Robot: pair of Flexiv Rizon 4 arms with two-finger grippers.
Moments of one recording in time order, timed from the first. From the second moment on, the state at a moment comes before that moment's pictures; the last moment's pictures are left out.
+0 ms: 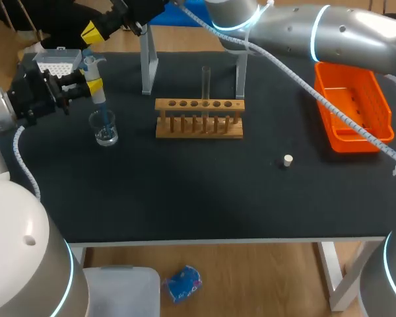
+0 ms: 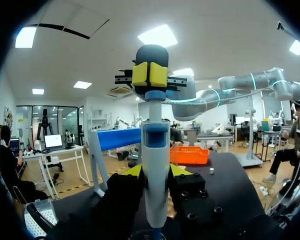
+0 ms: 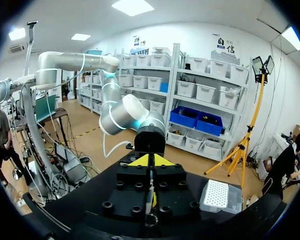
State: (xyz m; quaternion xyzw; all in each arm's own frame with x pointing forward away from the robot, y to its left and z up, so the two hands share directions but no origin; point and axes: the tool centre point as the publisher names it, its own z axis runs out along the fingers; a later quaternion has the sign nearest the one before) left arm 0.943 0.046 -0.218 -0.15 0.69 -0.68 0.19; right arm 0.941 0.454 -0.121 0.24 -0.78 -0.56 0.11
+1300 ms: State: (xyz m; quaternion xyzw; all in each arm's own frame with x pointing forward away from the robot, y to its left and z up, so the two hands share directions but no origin) left arm 0.942 0.046 -0.218 -0.15 0.69 -0.68 0.19; right arm 0.926 0.336 -0.124 0.17 -0.82 -0.54 0.04
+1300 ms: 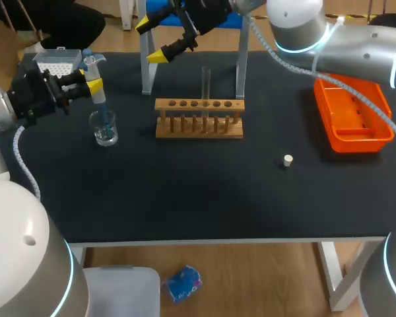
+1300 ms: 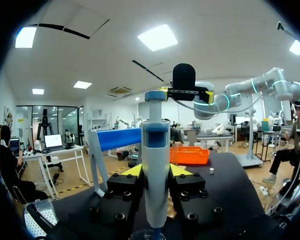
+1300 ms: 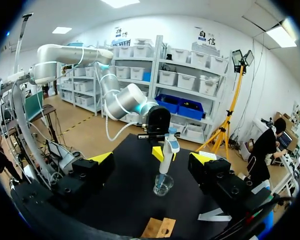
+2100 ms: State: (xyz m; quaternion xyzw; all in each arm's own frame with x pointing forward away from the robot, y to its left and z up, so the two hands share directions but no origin) left arm 0.935 0.050 -0.185 -0.15 0.70 -0.67 0.21; right arm 0.932 0.265 -0.142 0.07 -0.85 -0.52 0.01
